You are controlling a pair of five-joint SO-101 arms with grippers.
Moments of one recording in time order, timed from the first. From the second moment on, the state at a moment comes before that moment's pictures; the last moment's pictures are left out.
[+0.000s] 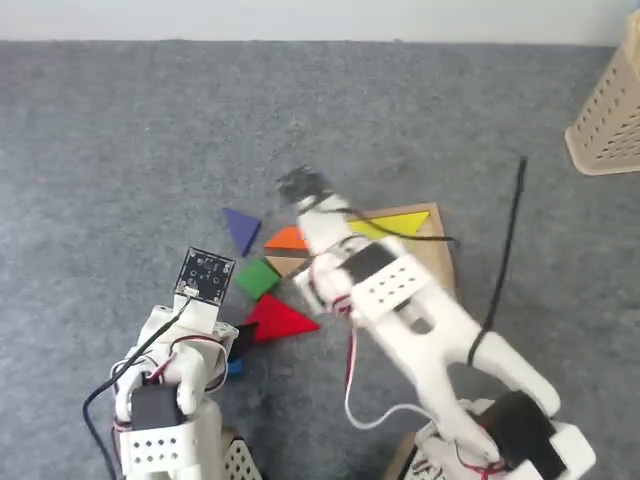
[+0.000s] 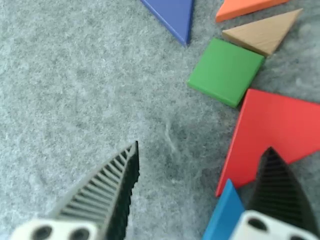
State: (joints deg) left arm -12.8 -103.6 96.8 73.1 -18.4; right arm -43.1 -13.6 38.2 51.0 -0.3
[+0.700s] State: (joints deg) left arm -12.8 -103.6 96.8 73.1 -18.4; right arm -51.6 -13.7 46.9 42.5 6.9
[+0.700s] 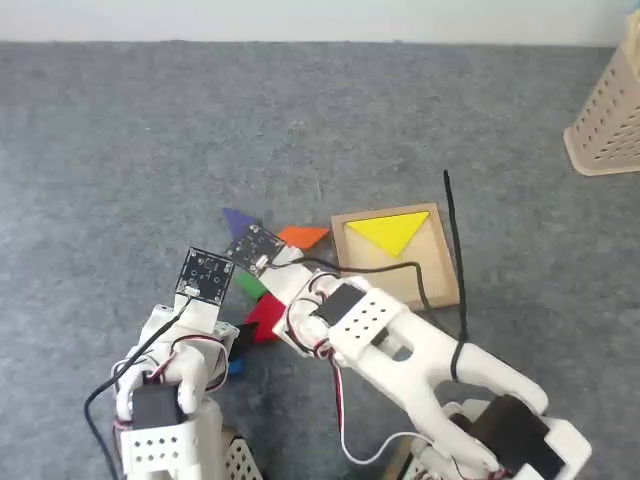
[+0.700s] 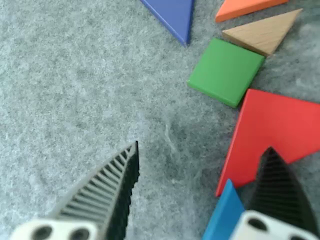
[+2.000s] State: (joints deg) left arm -12.8 -103.6 96.8 73.1 -18.4; right arm -50.6 -6.4 47.4 38.2 5.8
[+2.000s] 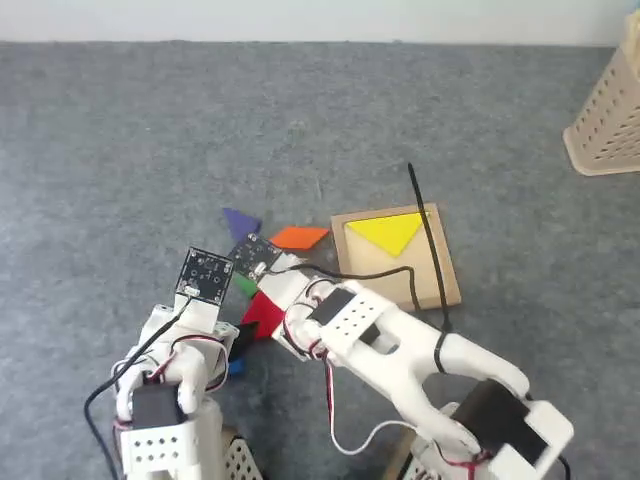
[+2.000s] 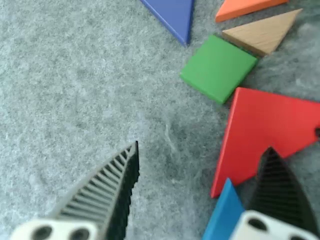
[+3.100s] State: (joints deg) left arm -12.8 -103.6 96.8 73.1 -18.4; right arm -46.8 -3.7 43.5 42.1 0.1
